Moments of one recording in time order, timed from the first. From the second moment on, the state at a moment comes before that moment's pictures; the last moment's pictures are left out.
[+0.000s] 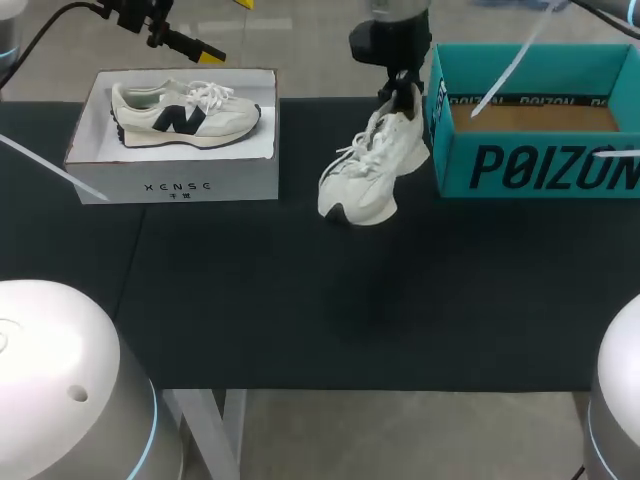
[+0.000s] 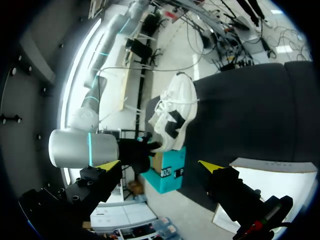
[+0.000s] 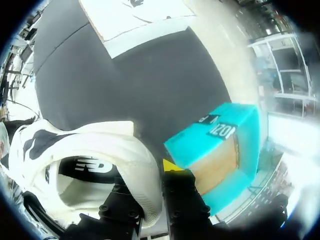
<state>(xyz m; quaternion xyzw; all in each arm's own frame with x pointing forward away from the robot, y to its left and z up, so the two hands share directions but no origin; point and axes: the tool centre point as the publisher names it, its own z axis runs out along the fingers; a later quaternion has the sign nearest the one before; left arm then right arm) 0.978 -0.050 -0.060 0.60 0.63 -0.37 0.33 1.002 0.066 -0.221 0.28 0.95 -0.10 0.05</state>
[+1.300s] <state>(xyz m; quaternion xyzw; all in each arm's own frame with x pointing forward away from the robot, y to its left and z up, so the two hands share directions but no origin) 0.978 -0.050 -0.060 0.60 0.63 -0.37 0.33 0.971 0.009 -0.190 0.45 0.89 -0.05 0.05</state>
